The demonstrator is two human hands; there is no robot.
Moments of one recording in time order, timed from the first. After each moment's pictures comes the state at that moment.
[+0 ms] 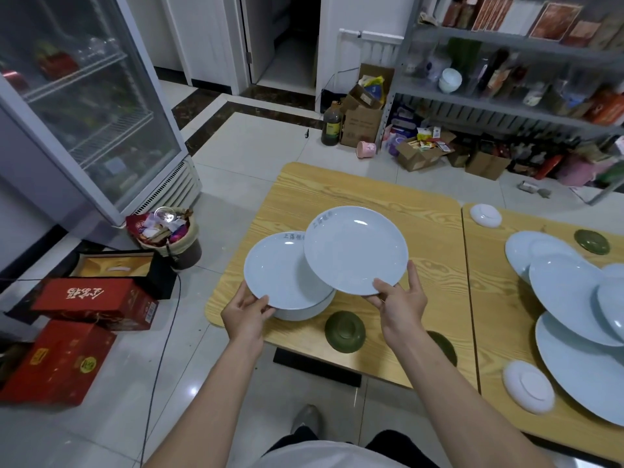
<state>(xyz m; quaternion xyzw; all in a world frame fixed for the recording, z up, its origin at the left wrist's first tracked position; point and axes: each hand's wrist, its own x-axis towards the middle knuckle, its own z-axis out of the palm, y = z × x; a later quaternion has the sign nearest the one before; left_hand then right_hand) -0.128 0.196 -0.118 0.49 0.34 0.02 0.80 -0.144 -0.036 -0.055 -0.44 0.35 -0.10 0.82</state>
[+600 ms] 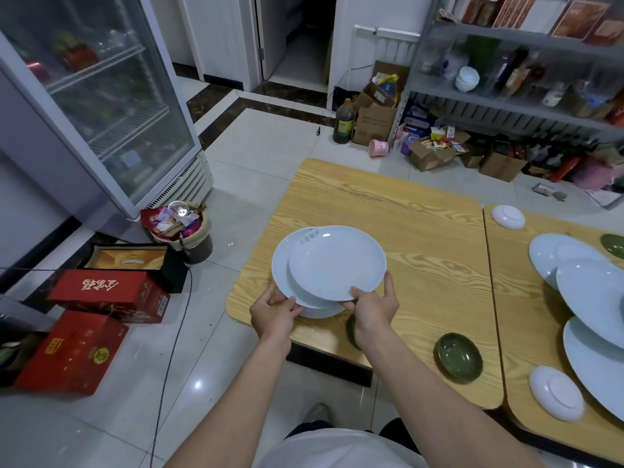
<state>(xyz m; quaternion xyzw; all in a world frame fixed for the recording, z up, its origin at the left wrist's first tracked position) -0.130 0.194 -0.129 0.54 0.35 0.01 0.76 -0.134 0.050 -0.087 -0.44 0.41 -0.08 0.79</state>
